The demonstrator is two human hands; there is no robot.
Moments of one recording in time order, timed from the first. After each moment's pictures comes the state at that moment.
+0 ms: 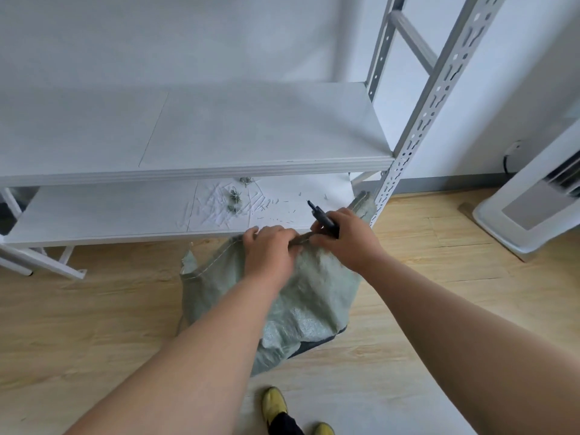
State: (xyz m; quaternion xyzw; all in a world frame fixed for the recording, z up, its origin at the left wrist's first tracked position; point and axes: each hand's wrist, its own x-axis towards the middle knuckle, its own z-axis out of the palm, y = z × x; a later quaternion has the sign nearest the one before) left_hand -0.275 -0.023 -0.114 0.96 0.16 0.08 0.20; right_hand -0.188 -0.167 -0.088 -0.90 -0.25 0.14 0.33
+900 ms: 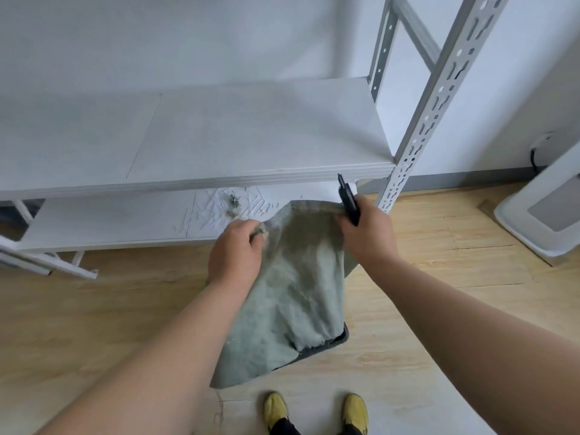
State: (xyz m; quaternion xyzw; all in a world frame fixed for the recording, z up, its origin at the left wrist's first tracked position) left_hand -0.232 -0.003 -0.101 0.91 0.29 0.14 0.26; right_hand -0.110 -0.190 -0.100 -0.91 -0.13 0.07 0.39
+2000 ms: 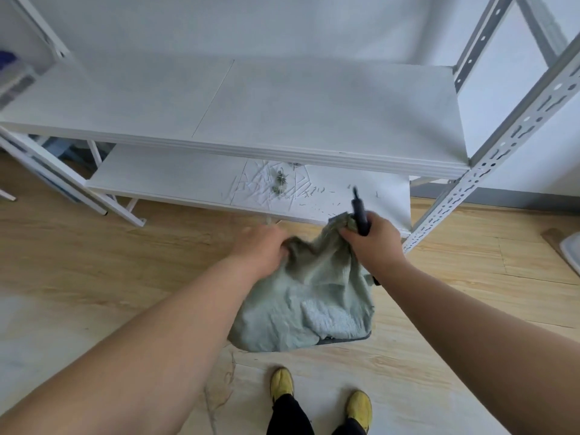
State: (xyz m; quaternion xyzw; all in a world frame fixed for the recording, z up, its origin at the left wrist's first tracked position) left_hand -0.283 0.038 -0.121 0.97 0.22 -0.02 0.14; right_hand -0.162 -0.136 -0.110 -0.86 -0.15 0.18 0.45
